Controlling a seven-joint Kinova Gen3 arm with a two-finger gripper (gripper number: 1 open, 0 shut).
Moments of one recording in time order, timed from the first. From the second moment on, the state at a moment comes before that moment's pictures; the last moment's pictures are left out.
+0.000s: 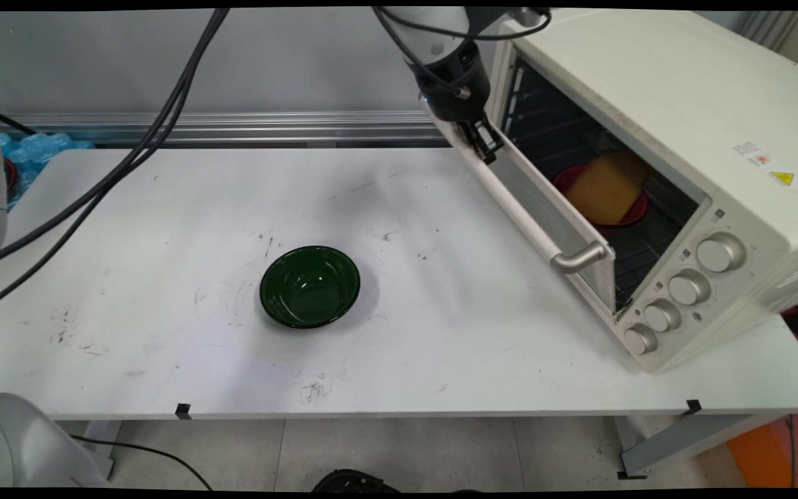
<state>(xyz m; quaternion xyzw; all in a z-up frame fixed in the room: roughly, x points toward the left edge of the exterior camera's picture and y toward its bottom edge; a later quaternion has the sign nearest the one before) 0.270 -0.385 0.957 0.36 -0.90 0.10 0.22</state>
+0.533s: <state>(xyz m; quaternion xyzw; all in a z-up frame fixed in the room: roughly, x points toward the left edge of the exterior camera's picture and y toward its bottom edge) 0.285 -0.370 0.927 0.36 -0.90 0.10 0.22</state>
